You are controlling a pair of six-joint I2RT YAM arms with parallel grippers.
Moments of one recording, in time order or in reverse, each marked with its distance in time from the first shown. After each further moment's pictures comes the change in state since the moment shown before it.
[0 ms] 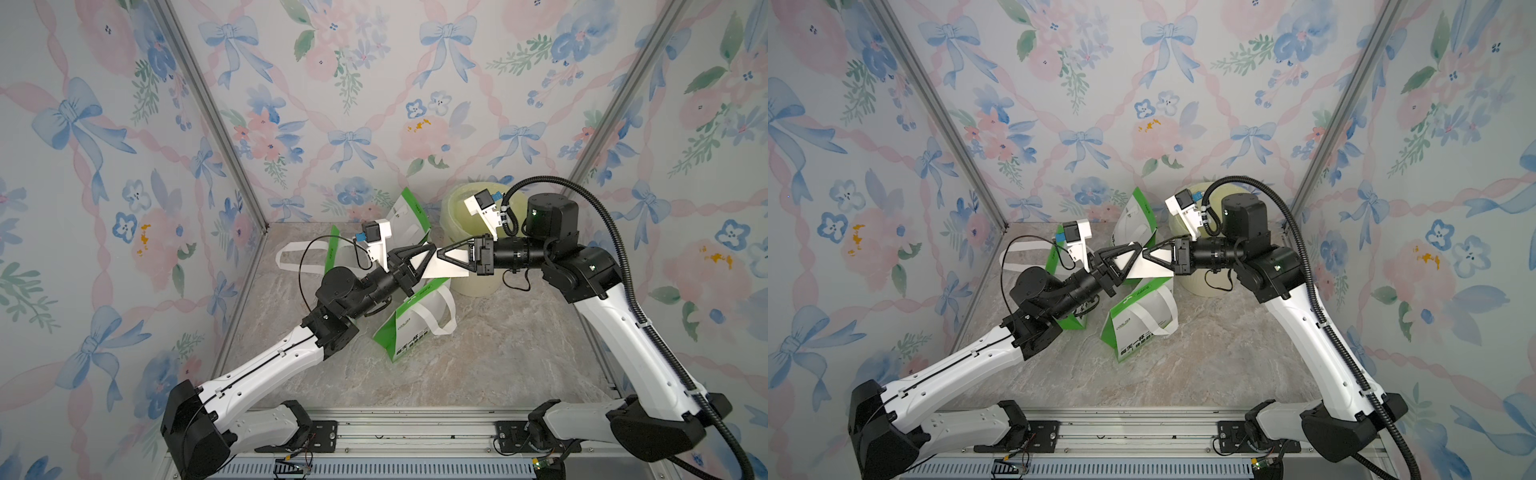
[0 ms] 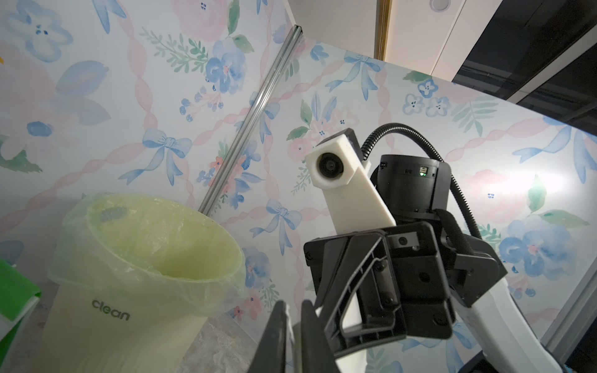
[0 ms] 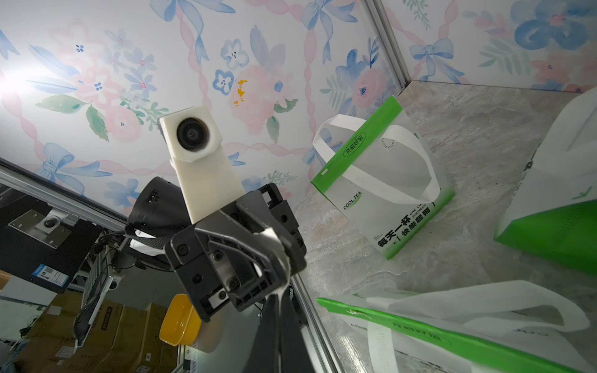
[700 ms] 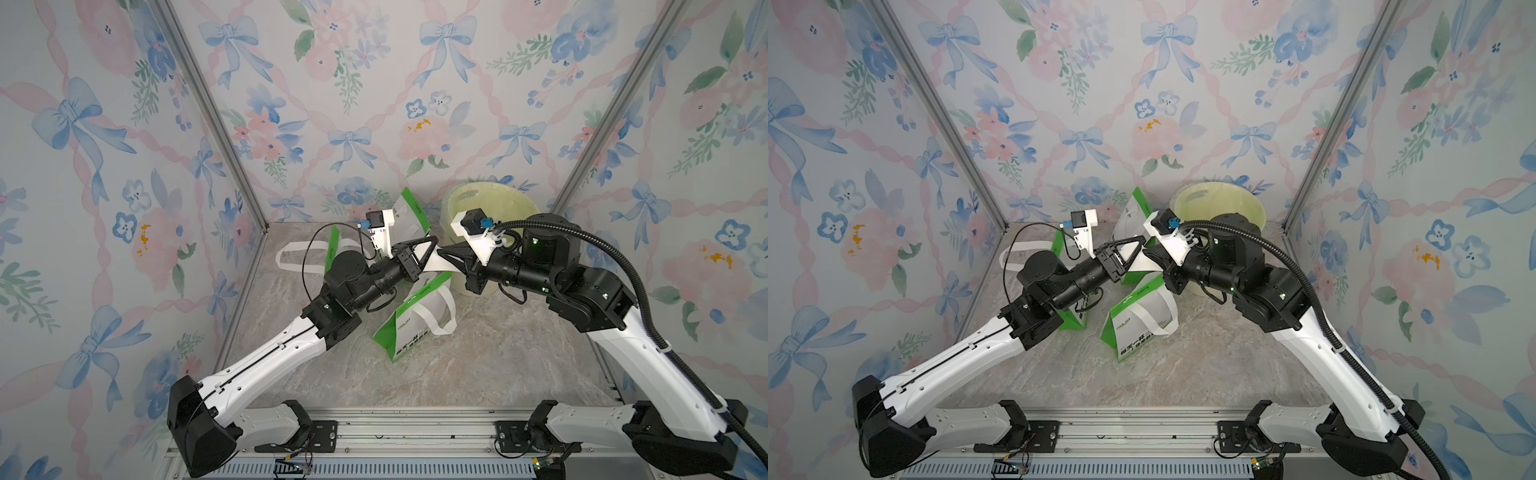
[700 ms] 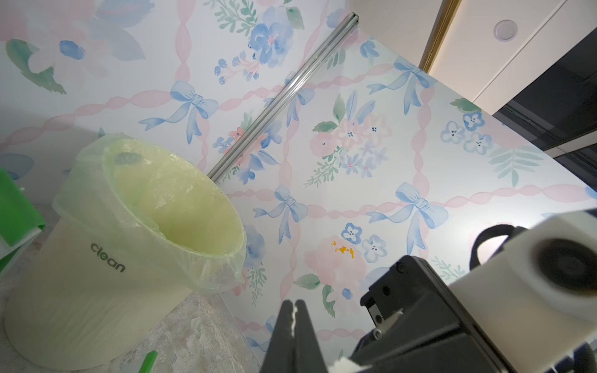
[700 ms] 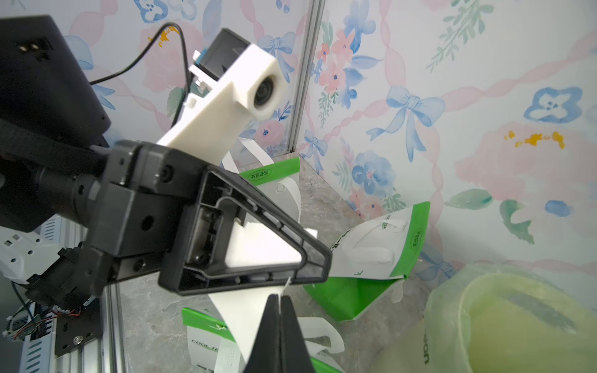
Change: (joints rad) left arm 0.000 0.049 0.143 -0.245 -0.086 -0.219; right arm 0.271 -0.115 -0.056 0.060 0.637 -0.663
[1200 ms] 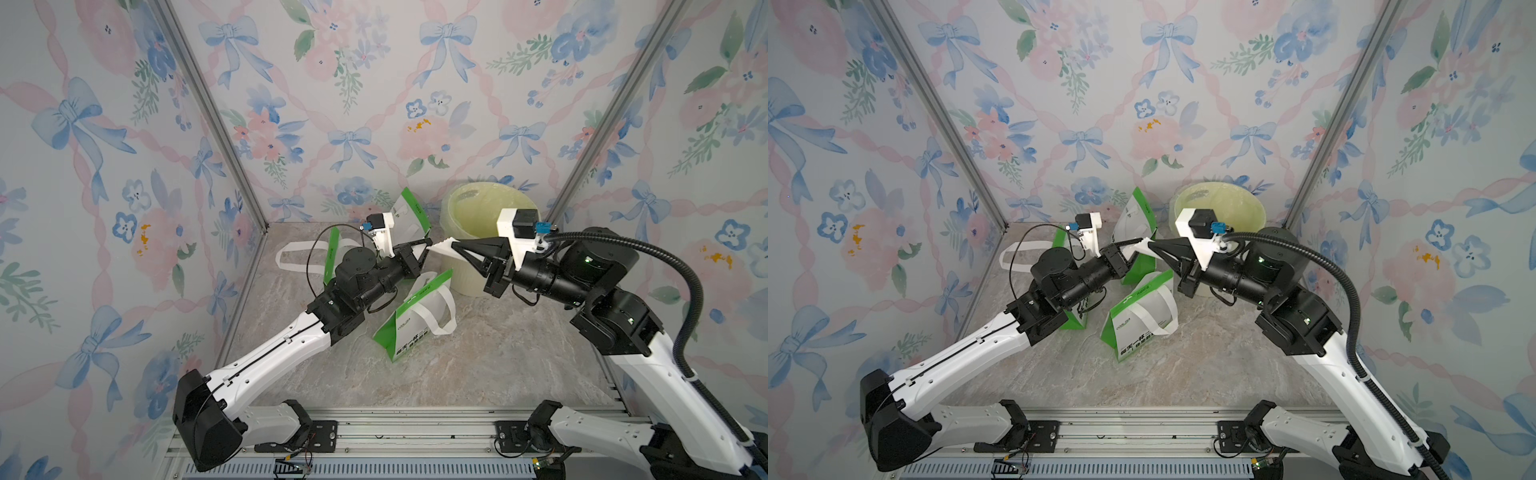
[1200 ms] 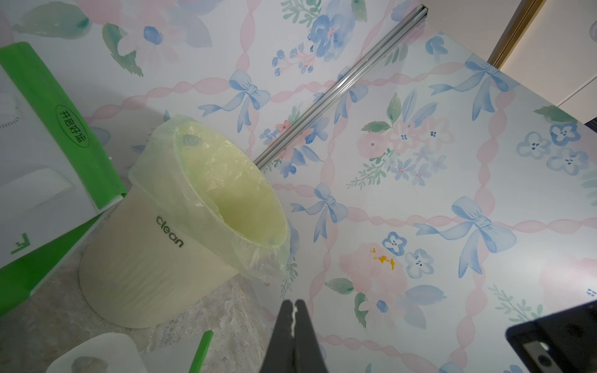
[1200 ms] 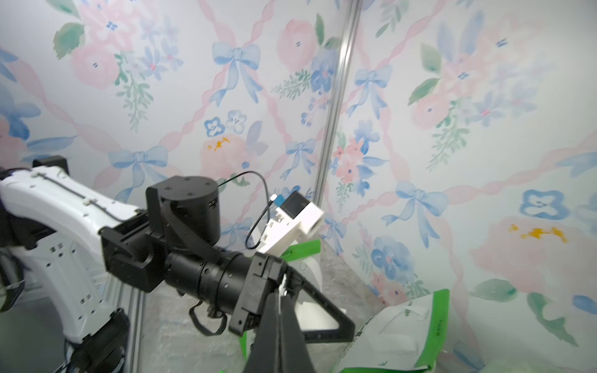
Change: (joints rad) left arm 0.018 0.040 0.009 -0.090 -0.075 -0.024; right arm -0.121 -0.159 -0.151 0.344 -0.198 0.178
